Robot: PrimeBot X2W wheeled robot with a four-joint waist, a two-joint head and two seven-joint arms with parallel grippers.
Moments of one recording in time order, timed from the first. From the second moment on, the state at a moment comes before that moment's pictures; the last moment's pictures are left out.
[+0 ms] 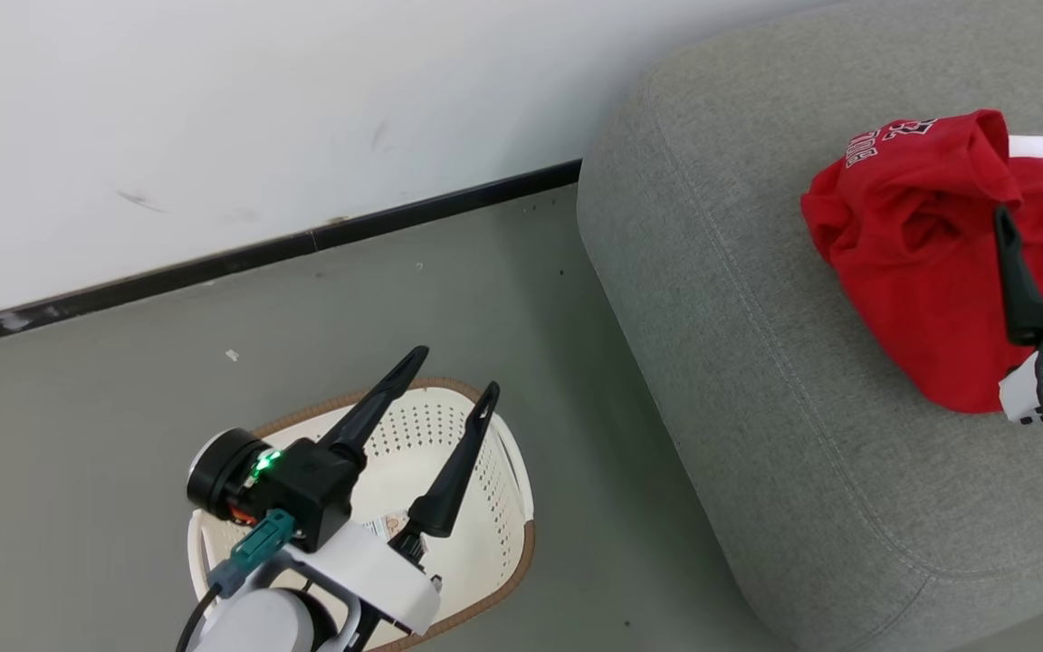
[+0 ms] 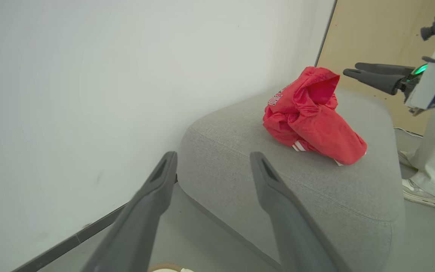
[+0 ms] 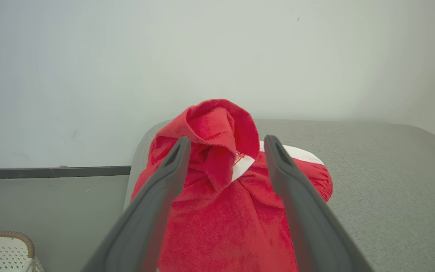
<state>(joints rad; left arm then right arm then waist) -0.25 0.17 -0.47 -0.12 -0.33 -0.03 -0.06 -0.46 -0.31 -0.05 0.41 0.08 0.12 -0.25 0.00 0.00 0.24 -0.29</state>
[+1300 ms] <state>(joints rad) 0.04 0.17 -0.15 0.02 -0.39 0.22 -0.23 -0.22 -0.09 0.09 0.20 0.06 0.12 -0.26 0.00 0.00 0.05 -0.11</state>
